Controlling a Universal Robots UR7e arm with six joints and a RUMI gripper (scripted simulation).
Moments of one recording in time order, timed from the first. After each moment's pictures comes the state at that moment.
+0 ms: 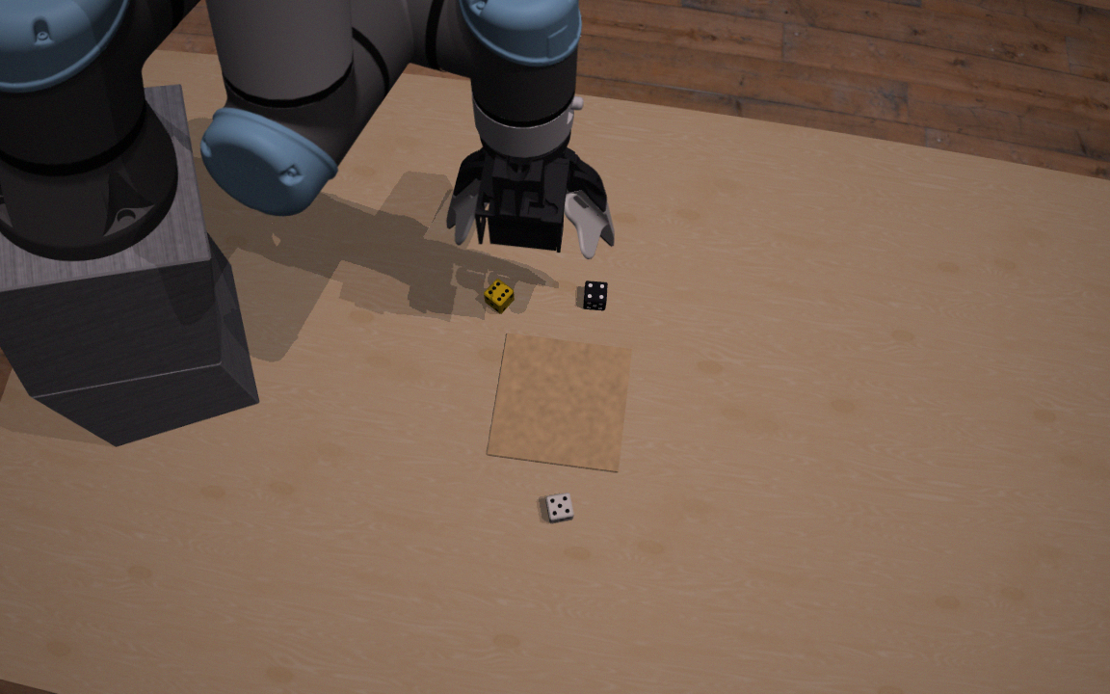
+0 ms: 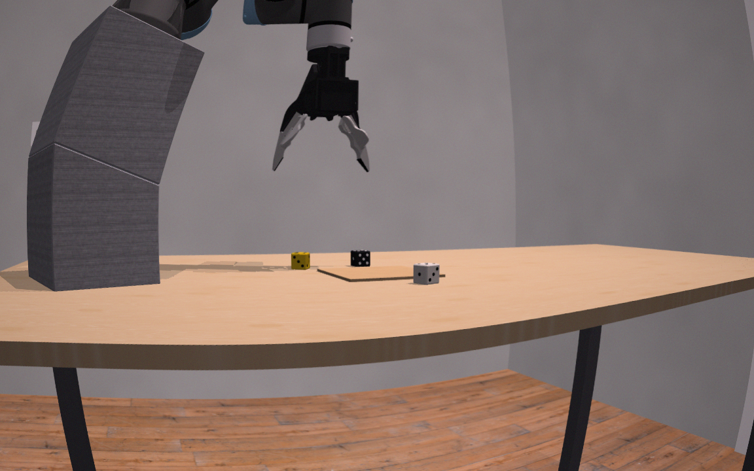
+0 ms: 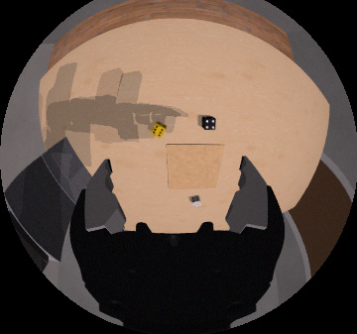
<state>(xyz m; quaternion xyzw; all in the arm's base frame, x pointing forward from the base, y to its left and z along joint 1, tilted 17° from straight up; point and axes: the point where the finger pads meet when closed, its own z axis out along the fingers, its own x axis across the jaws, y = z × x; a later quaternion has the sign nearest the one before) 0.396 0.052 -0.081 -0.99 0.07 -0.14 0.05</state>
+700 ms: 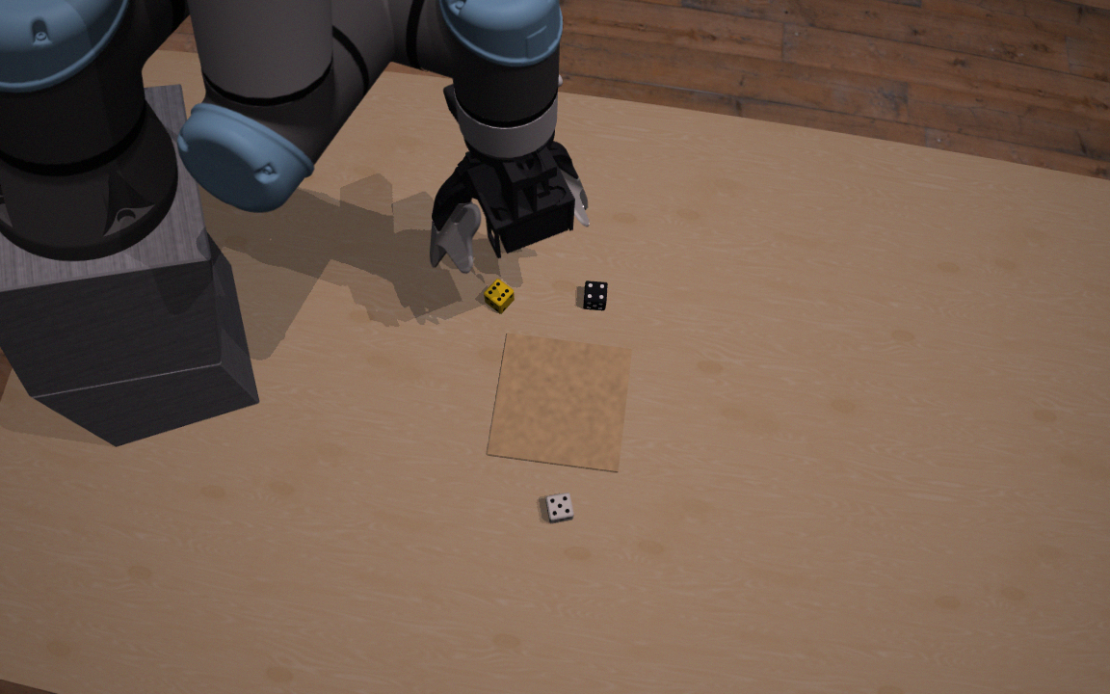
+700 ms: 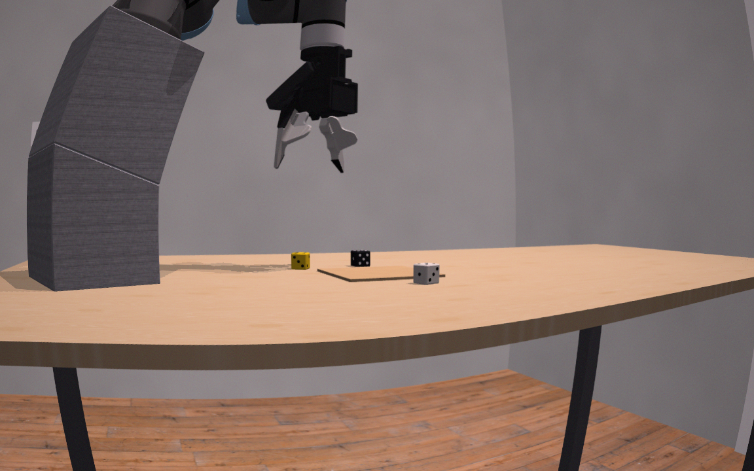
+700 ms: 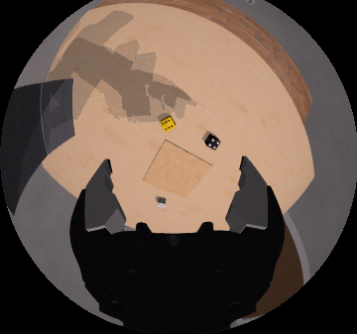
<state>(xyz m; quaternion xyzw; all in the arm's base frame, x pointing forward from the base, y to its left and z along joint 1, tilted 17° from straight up) 0.376 0.052 -0.086 -0.97 -0.19 -0.15 0.01</state>
